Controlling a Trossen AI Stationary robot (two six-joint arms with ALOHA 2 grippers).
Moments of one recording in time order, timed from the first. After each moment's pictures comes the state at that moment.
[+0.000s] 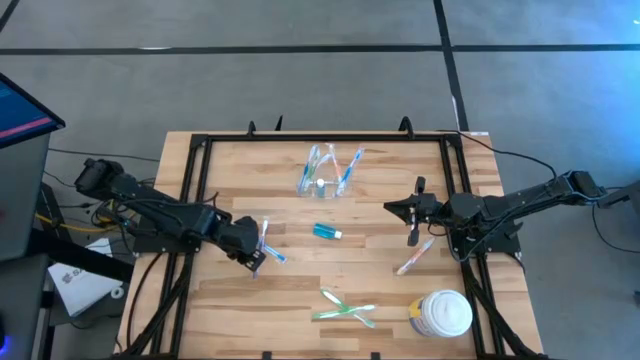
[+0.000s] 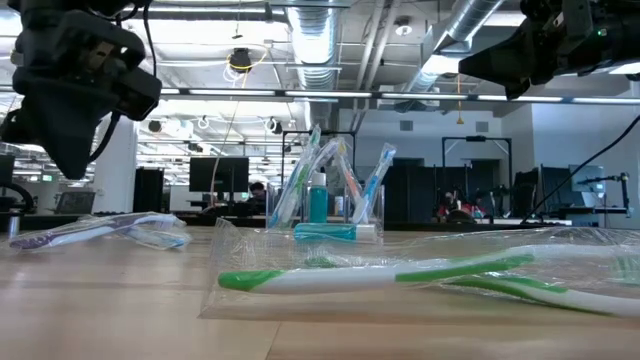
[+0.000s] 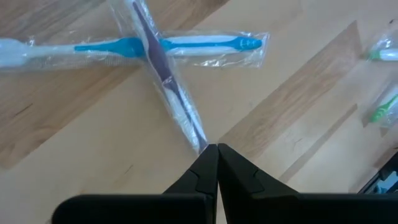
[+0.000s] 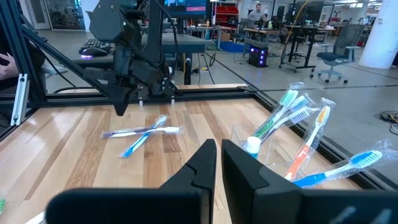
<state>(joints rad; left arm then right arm) -0.31 1.20 0.64 -0.60 0.03 -1.29 0.21 0.67 0.24 0.35 0.42 0.00</state>
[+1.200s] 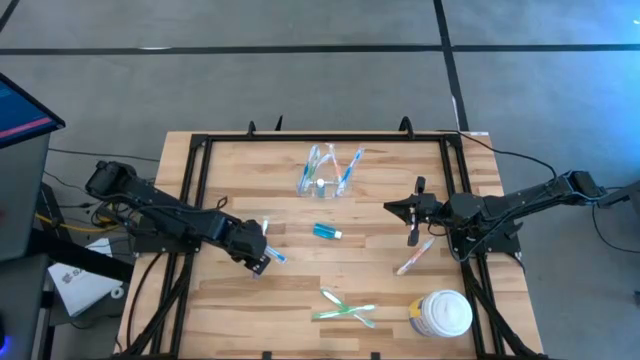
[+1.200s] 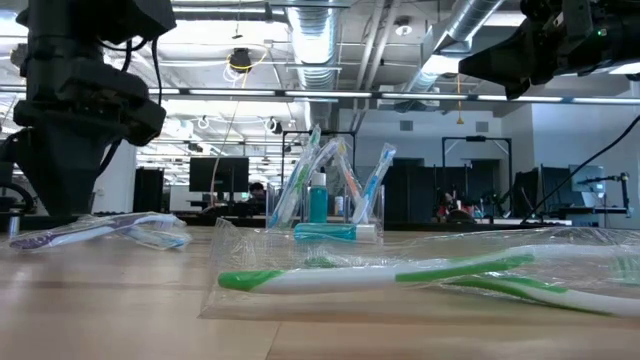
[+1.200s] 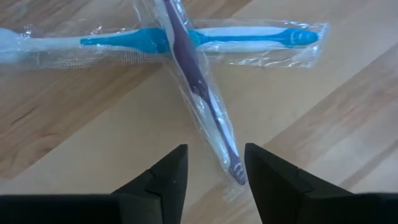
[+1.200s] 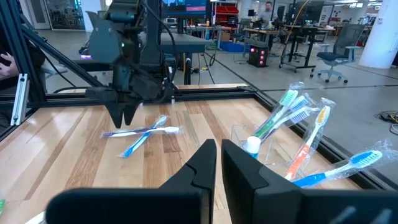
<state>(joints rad) -0.31 1.35 0.64 -0.57 0.03 -1.29 0.20 0.67 0.24 0.35 0.42 0.00</state>
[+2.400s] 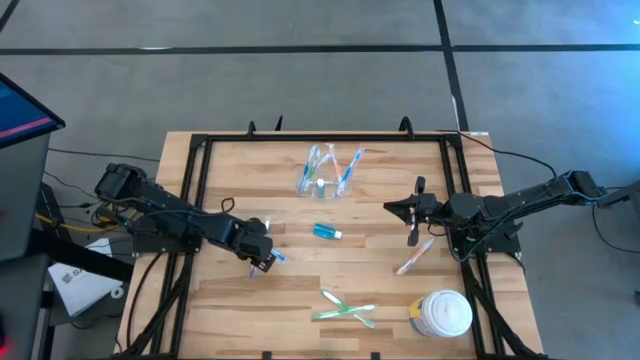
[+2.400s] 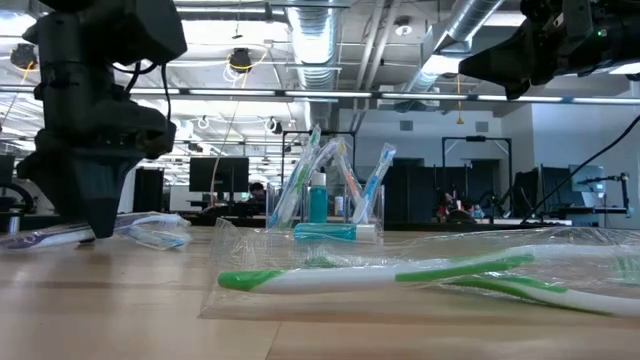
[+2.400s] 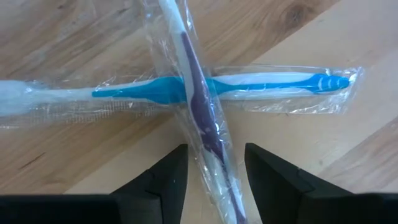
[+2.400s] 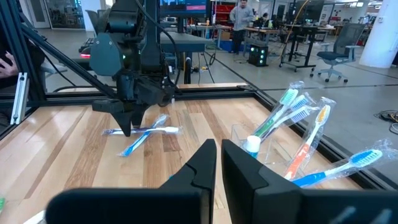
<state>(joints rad) -0.30 1.45 0.64 -0.51 -0.07 -1.29 0.21 0.67 0.24 0.35 0.42 0.00</state>
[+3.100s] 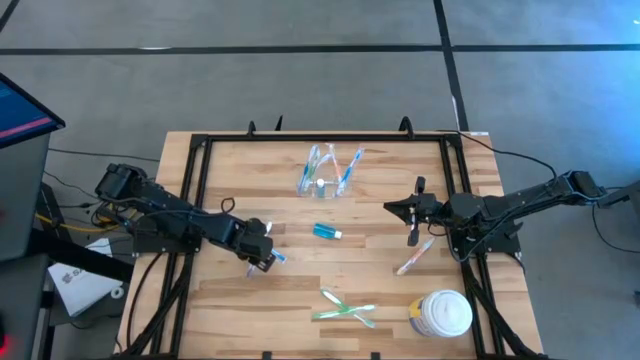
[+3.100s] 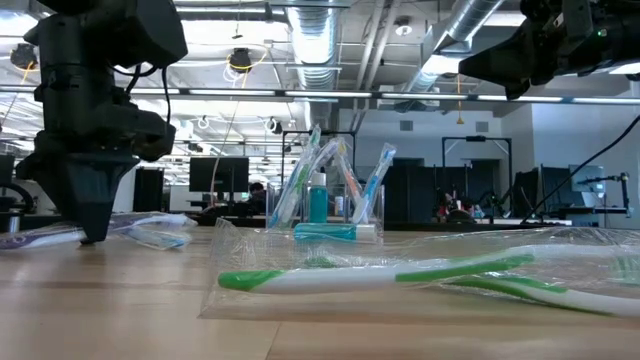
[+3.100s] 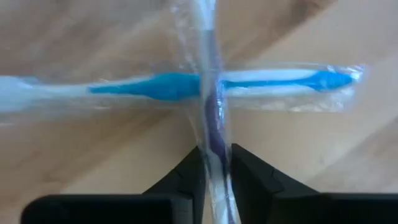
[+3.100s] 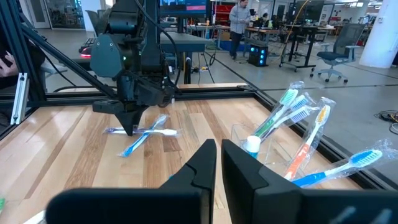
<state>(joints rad) -0.30 1.46 0.64 -0.50 -0.05 -1.29 0.21 0.67 0.24 0.35 0.42 0.00</state>
